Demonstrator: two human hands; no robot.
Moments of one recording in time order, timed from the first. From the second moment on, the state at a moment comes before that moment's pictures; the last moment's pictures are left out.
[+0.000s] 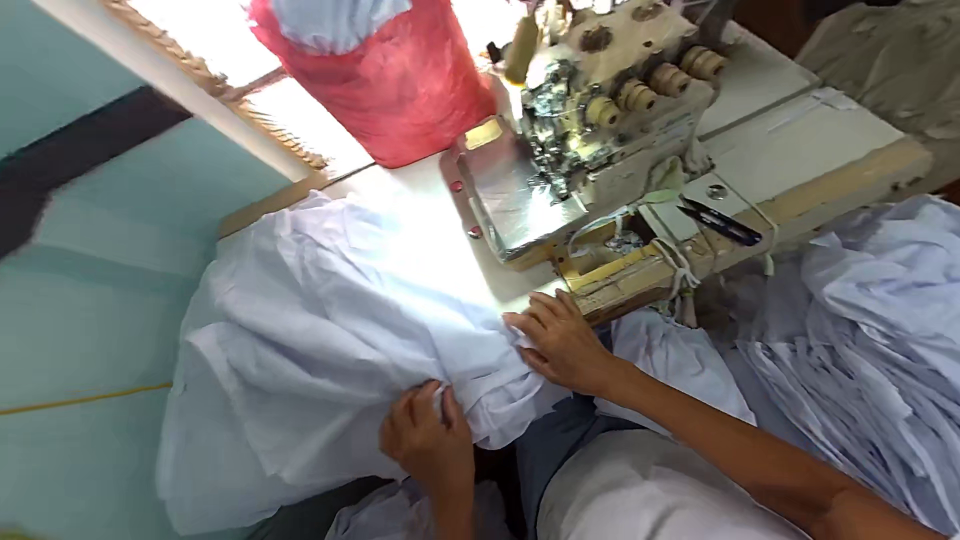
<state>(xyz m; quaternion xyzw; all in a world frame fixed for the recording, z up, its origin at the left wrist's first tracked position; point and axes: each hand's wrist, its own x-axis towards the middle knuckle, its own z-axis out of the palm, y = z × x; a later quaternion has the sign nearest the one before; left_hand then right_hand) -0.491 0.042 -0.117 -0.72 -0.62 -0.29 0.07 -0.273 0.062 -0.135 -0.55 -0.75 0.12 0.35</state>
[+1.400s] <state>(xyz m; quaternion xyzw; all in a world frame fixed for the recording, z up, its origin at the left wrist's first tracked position) -0.436 -0.016 -0.085 -0.65 -0.32 -0.40 -0.57 -0.201 -0.027 -0.087 -0.50 -0.57 0.43 0.49</state>
